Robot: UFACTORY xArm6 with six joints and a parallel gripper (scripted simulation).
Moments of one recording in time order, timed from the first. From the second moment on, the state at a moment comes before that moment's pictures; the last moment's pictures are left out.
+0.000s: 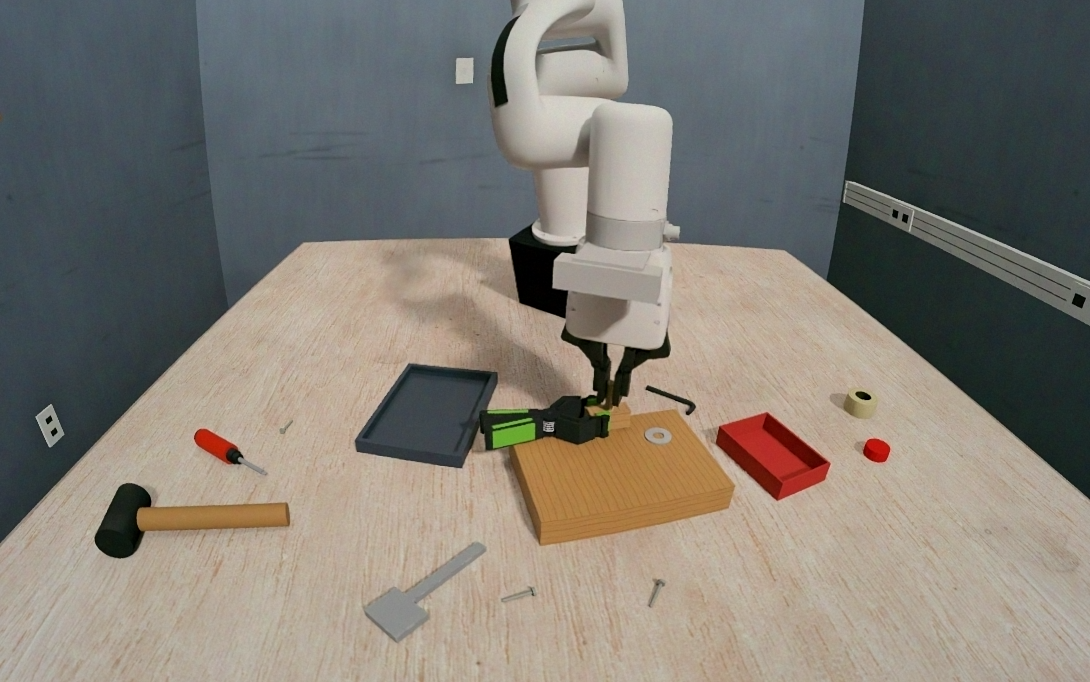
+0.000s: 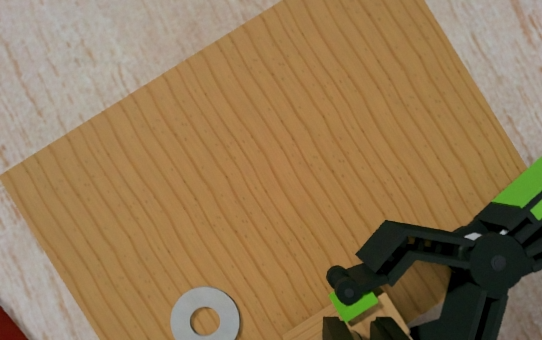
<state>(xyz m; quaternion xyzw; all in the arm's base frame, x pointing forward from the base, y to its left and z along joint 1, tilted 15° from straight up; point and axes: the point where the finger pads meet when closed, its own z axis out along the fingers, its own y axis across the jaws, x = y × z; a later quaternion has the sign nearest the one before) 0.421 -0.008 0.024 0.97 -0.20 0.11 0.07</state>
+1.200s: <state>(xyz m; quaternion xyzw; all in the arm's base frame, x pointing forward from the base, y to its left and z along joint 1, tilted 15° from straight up) 0.421 -0.008 0.024 0.99 0.11 0.08 0.10</state>
